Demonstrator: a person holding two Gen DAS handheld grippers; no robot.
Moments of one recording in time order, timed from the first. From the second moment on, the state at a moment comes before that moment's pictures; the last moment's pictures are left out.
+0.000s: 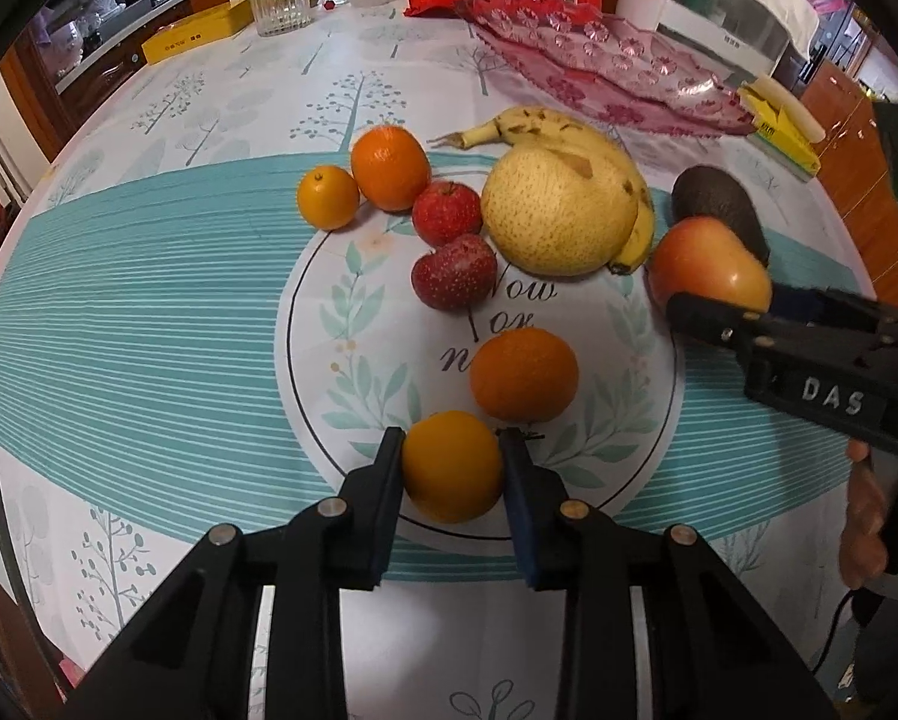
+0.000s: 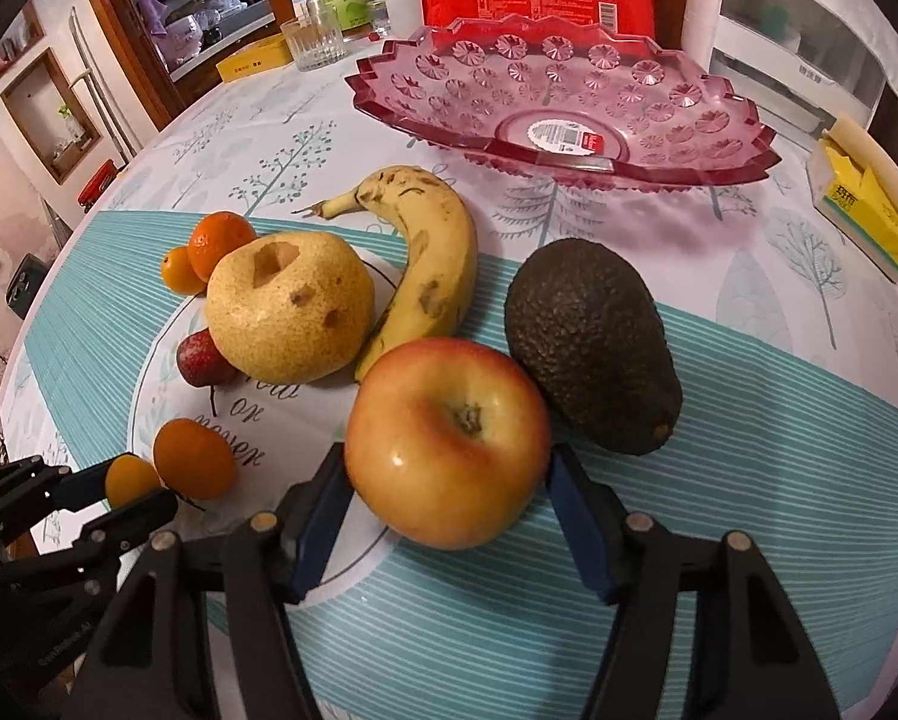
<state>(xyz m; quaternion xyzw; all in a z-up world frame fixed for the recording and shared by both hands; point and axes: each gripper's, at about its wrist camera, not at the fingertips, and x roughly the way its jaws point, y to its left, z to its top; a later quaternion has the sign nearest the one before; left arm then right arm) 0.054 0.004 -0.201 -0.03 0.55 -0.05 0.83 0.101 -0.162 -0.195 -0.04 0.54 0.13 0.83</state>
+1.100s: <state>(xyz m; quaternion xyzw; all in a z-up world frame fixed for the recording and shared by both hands) 0.075 0.000 -0.099 -0.03 0.51 -0.08 0.86 0.077 -0.161 -0.105 -0.03 0.48 0.14 0.87</state>
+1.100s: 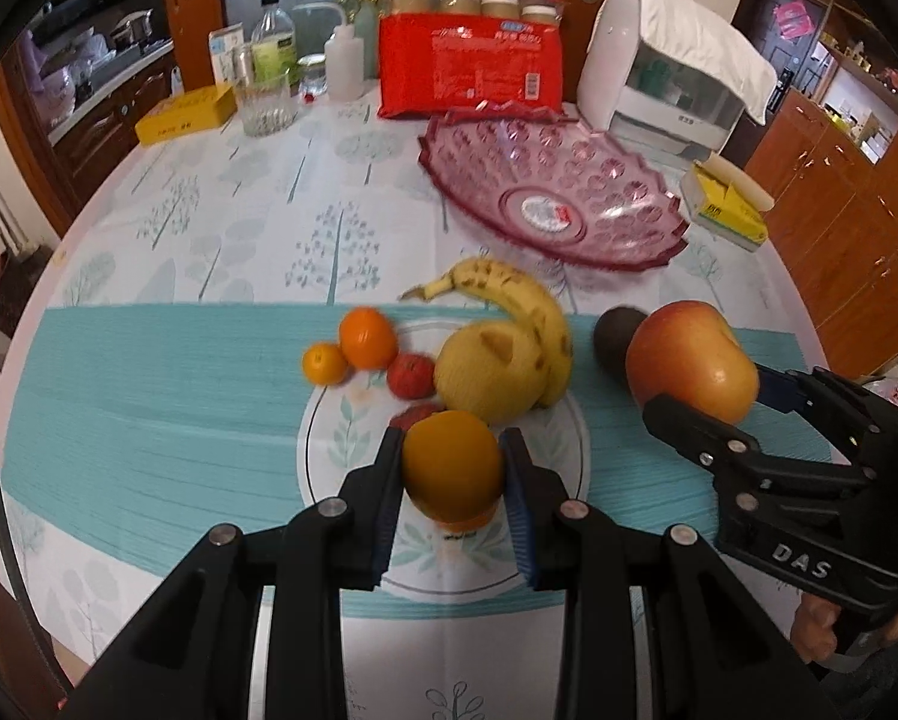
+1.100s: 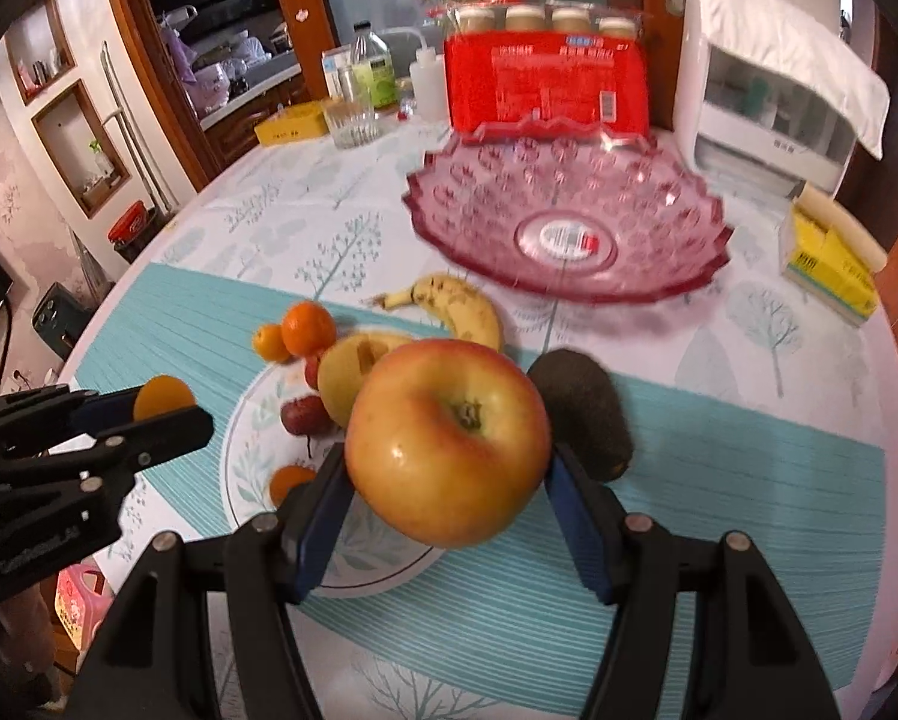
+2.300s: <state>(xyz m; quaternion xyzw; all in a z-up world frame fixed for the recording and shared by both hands) 0.347 -0.078 -0.110 0.01 0.51 -0.10 0.86 0.296 -0.224 -0.104 -0.02 0.50 0.04 0.87</state>
